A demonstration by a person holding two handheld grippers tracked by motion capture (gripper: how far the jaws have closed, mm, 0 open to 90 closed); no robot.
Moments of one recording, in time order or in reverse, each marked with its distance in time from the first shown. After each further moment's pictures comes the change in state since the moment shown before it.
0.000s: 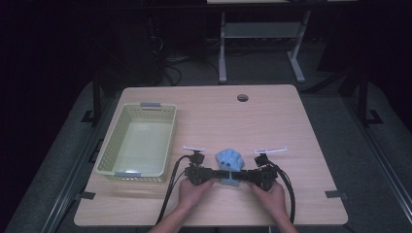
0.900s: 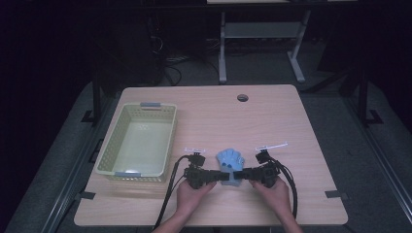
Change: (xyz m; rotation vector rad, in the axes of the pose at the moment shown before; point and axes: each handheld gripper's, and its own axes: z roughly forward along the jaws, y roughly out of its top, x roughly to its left) left arm -0.018 -0.006 -0.006 -0.018 0.110 0.104; right arm -0.001 0.010 -0.007 0.067 -0.061 -0.006
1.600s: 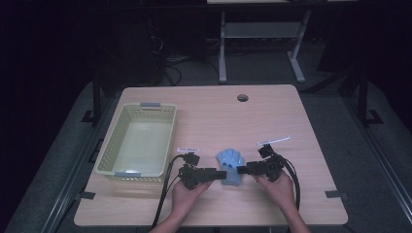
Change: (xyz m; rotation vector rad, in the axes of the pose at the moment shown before) left arm -0.002 0.000 -0.017 -0.052 -0.033 0.023; right arm -0.002 0.014 -0.013 0.004 -0.059 -0.051
